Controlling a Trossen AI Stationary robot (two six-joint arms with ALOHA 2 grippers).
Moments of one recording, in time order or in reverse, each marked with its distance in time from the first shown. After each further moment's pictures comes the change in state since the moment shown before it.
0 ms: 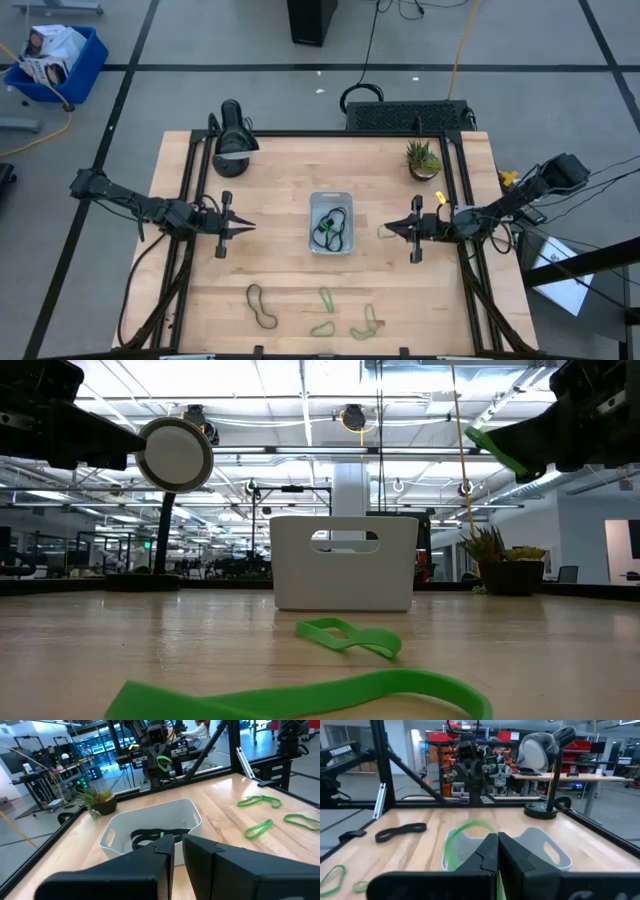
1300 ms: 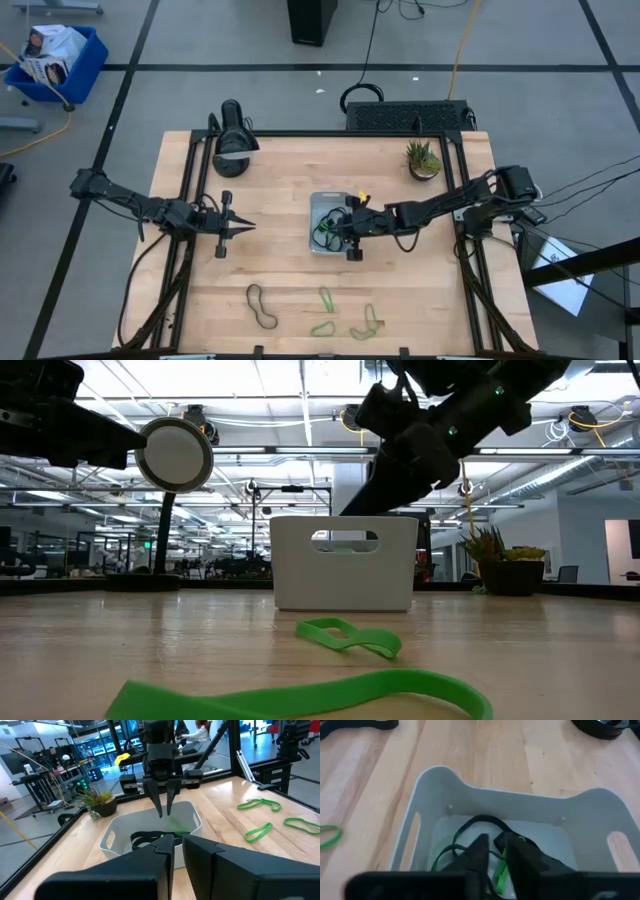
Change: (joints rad) left arm 0.000 0.000 0.000 0.012 0.000 -0.005; right arm -0.303 0.684 0.820 -0.846 -0.346 -0.019
